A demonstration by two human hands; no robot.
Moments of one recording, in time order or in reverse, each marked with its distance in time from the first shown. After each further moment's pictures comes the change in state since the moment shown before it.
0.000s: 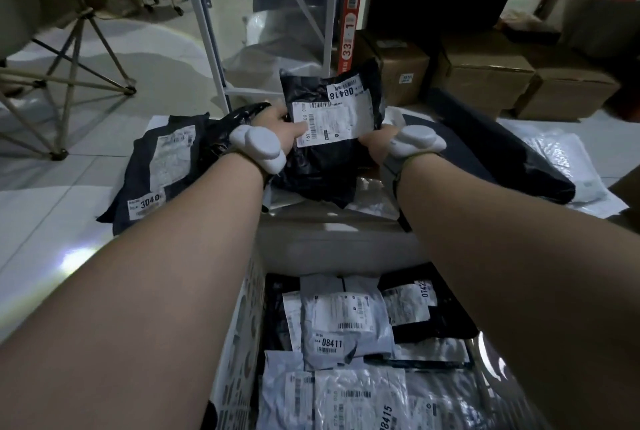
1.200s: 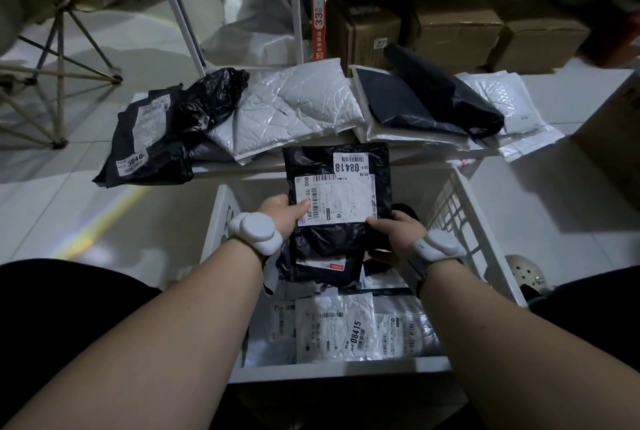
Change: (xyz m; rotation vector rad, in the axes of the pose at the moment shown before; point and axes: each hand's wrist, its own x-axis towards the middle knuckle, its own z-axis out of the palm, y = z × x) left_hand -0.168 -0.085 0.072 0.054 -0.133 -0.323; right_hand -0.133 0.205 -0.054 0.485 -0.068 0.261
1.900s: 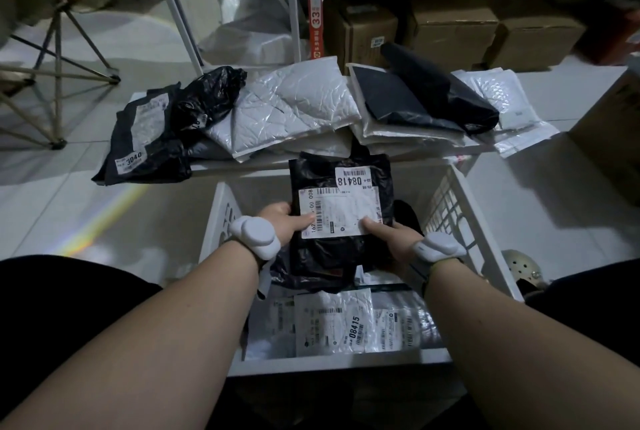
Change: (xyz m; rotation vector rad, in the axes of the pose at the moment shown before) left_hand -0.019 0.000 0.003 0.022 -0.105 -0.006; right_hand -0.015 0.008 -0.004 -0.057 -0.002 0.099
